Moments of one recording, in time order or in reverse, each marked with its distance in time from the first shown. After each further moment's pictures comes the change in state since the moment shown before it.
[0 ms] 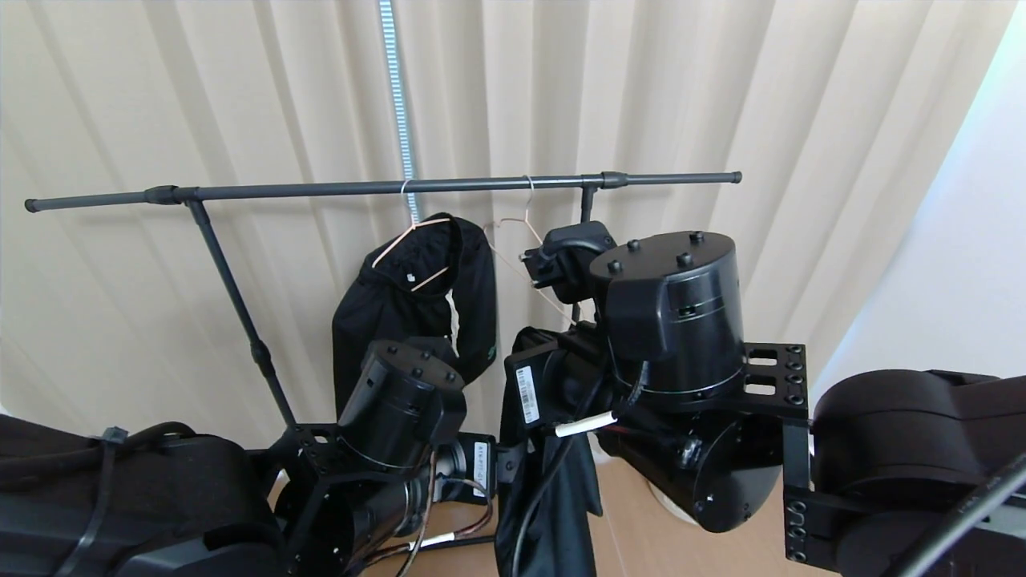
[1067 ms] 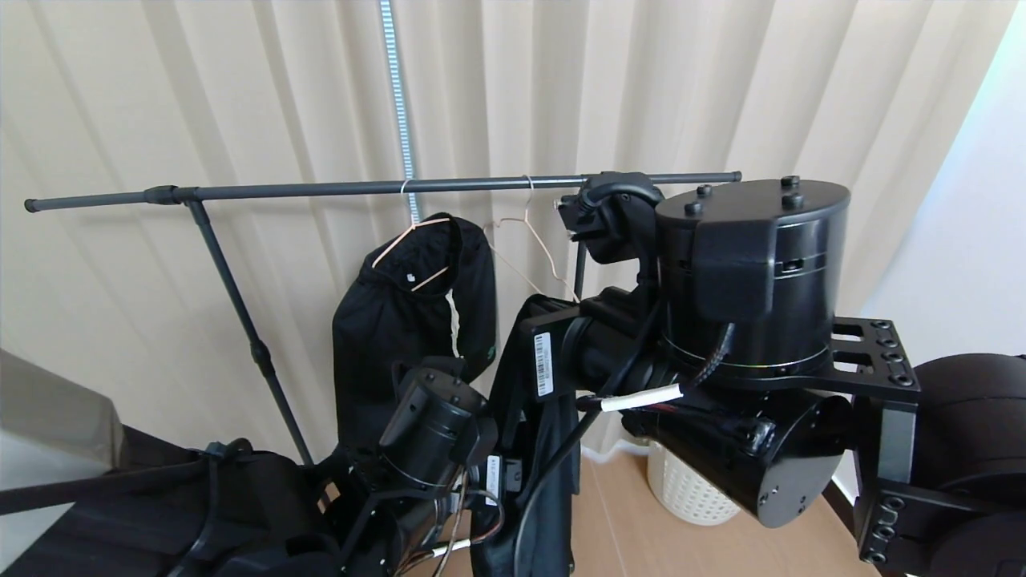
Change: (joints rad) left arm -0.013 0.107 0.009 -0.071 0.086 0.005; right arm 0.009 -0.072 0.003 -0.035 -0.001 0.009
